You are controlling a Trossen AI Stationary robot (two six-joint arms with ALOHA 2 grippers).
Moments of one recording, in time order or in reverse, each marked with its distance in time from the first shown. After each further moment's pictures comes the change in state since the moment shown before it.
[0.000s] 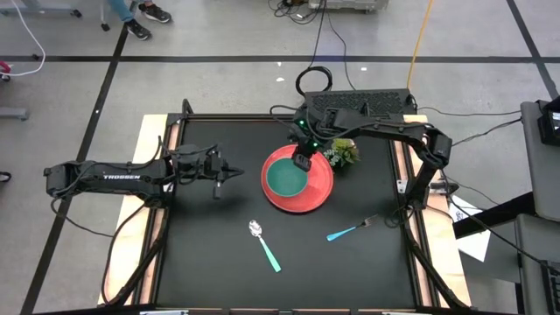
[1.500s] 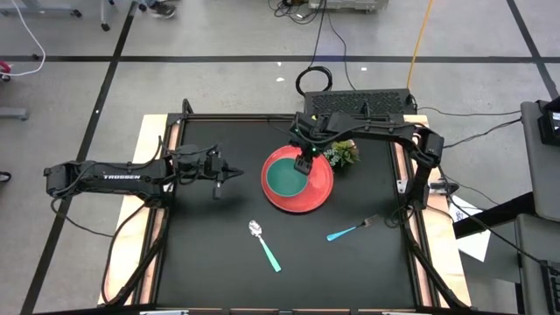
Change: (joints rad) left arm 0.000 0.000 0.000 -0.007 0.000 0.003; right arm 0.008 0.069 0.000 -0.117 0.154 0.042
